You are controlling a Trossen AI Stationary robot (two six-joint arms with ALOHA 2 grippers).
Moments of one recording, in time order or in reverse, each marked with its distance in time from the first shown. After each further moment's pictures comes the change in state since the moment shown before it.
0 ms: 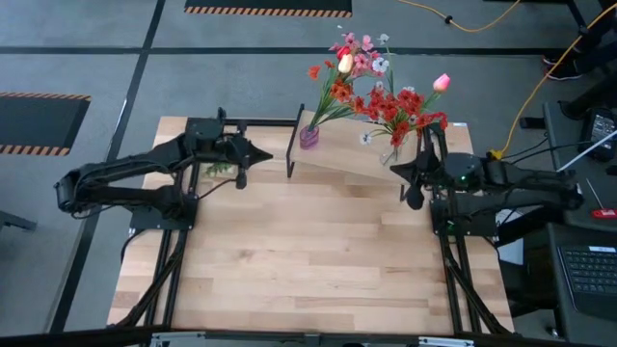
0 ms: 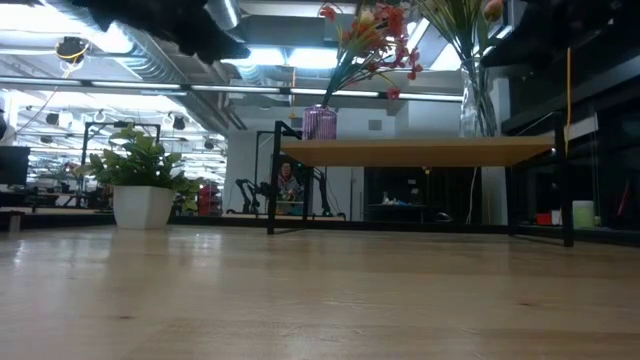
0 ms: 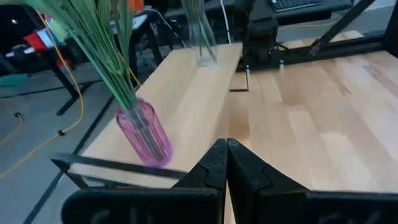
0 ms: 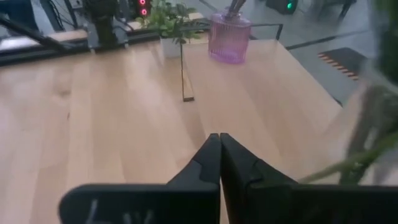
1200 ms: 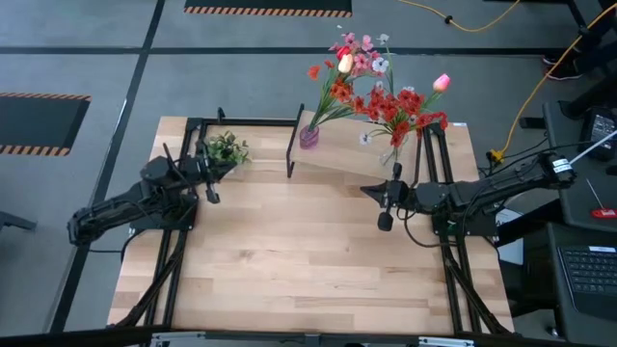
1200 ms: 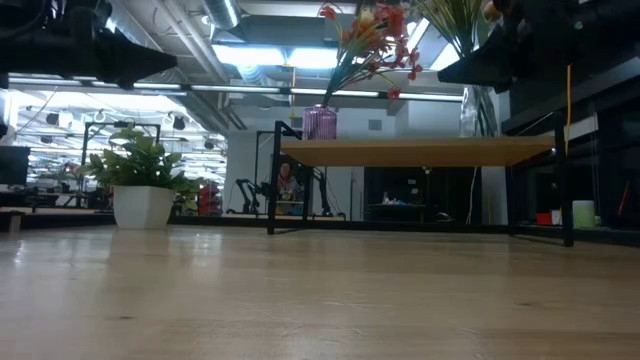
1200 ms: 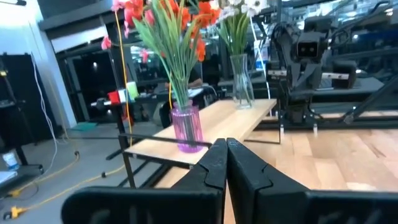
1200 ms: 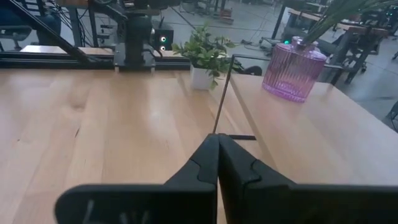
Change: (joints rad) left arm 0.001 -0.866 -0.587 0.146 -0.165 -0.182; right arm 0.239 0.313 -0.291 0.808 0.188 -0.158
